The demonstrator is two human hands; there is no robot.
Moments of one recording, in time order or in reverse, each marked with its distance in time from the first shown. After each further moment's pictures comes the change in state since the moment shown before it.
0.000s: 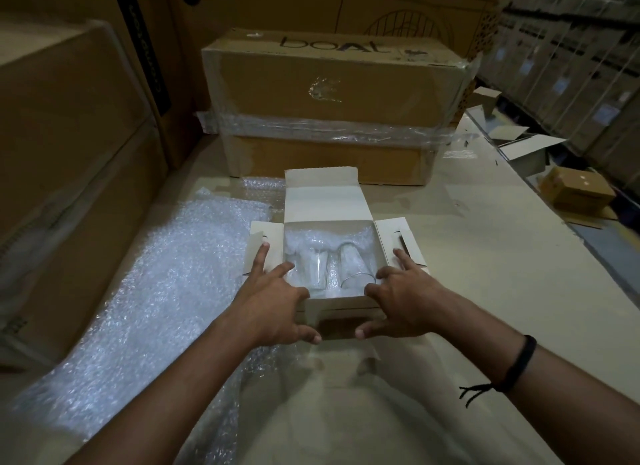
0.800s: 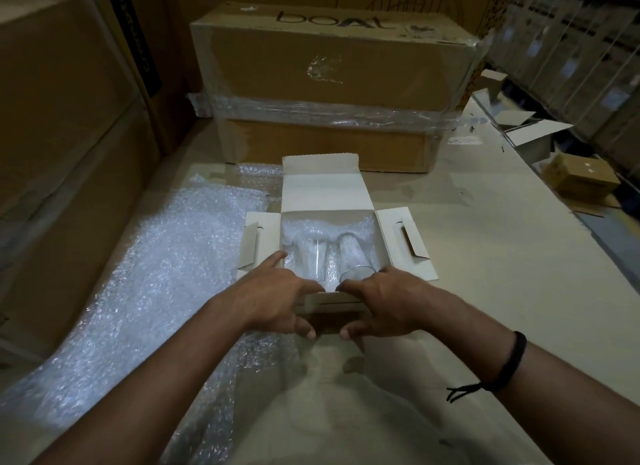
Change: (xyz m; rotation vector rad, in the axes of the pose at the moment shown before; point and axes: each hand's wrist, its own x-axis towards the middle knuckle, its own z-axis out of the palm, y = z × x) left_hand 0.015 -0.005 -0.005 -0.230 -0.088 0.176; right_hand 0.014 -0.017 -0.005 0.249 -0.003 -0.069
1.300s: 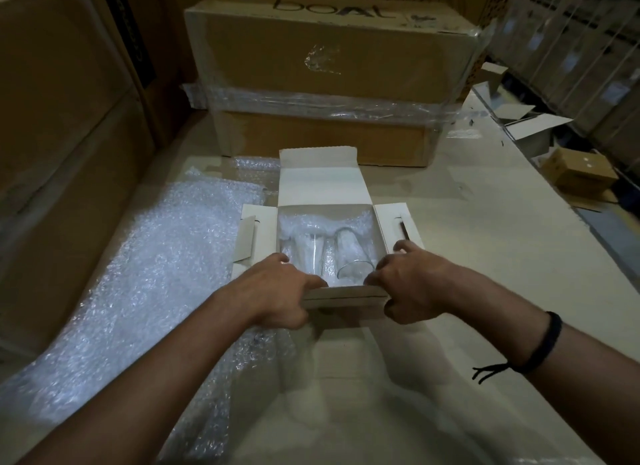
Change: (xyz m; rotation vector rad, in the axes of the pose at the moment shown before) left_hand -0.001 0.006 -0.003 -0.070 -0.014 -0.013; right_hand -0.016 0.024 -0.019 -0.265 -0.064 -0.001
